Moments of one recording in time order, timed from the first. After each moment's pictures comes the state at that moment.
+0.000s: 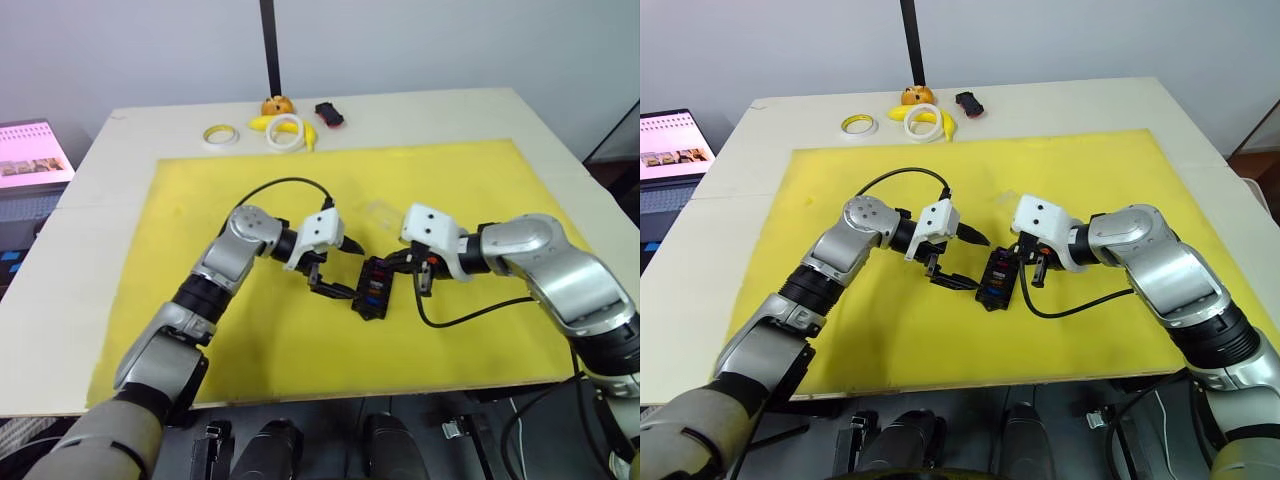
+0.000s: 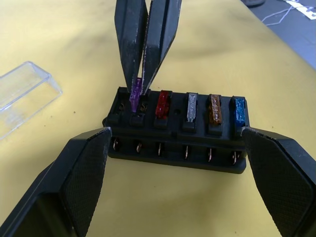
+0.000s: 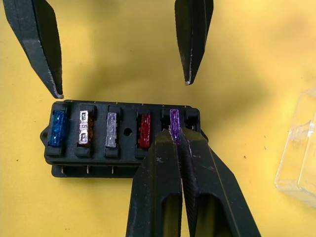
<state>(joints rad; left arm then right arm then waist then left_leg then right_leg) -0.88 0.32 -0.37 0.45 -0.14 0.11 -1.35 -0.63 -0.89 0.28 -0.32 0.24 0.82 1.02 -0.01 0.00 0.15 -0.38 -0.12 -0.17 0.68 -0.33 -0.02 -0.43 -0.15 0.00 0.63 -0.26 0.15</state>
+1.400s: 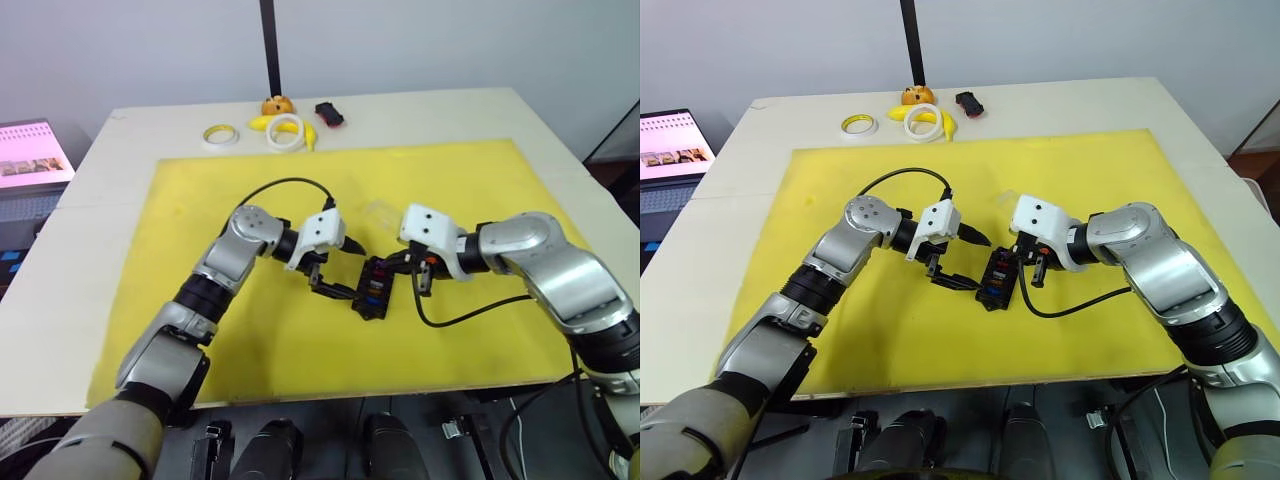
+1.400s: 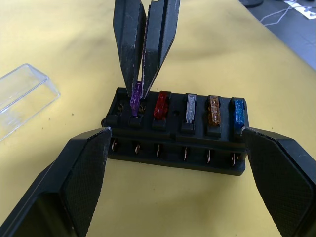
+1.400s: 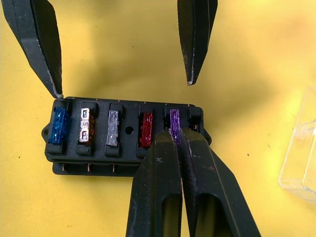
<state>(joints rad) -0.88 0.31 -0.37 0.46 -0.14 0.10 -1.37 -0.65 -0.88 0.29 -0.32 0.22 0.84 1.03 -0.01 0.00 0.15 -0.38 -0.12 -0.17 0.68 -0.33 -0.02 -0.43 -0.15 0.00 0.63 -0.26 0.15</state>
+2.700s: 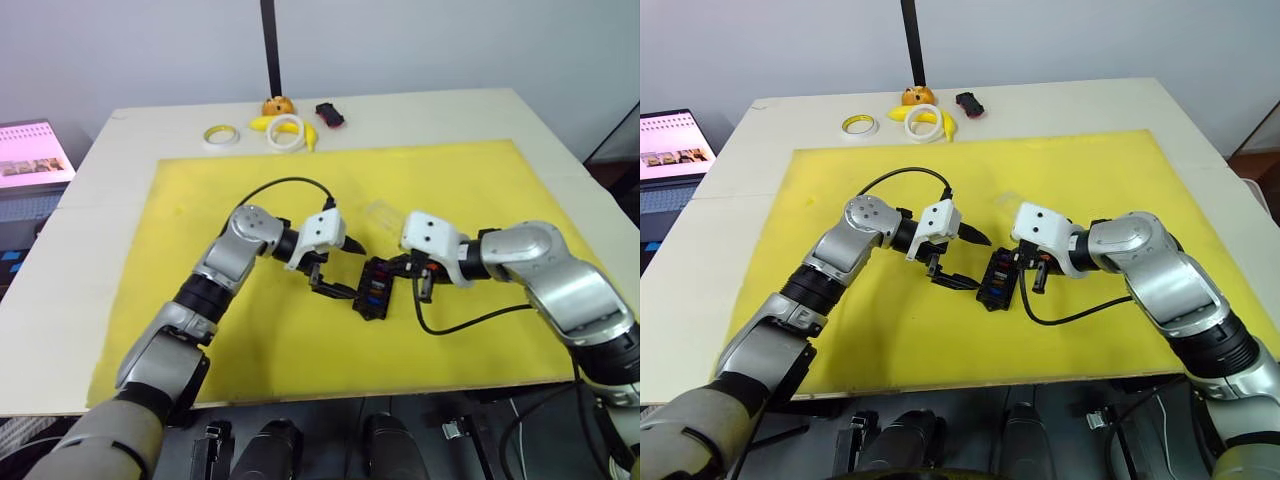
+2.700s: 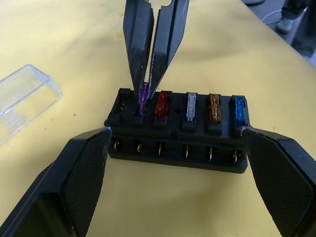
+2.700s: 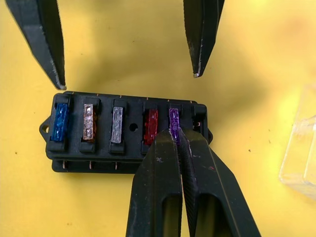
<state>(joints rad) -0.88 0.31 -0.37 0.46 -0.13 0.10 -1.35 -0.61 -0.87 0.27 -0.36 0.20 0.88 1.02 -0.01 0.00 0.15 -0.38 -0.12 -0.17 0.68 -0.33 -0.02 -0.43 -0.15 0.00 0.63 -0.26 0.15</state>
